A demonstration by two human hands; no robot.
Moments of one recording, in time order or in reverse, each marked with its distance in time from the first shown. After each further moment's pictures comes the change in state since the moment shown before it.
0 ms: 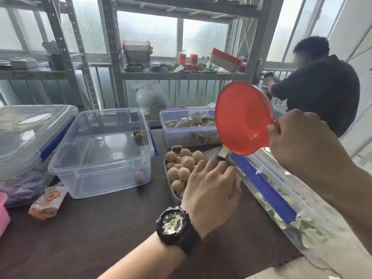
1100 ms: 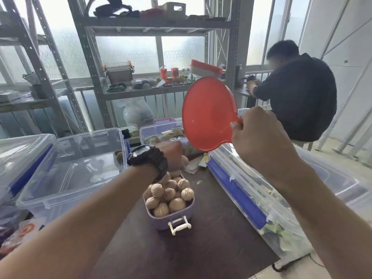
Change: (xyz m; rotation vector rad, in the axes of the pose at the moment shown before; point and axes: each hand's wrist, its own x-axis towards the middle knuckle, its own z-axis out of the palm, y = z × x) left_hand 0.122 -0.057 0.009 0.229 -0.750 -0.245; right_hand 0.022 0.030 0.010 0.303 0.059 0.060
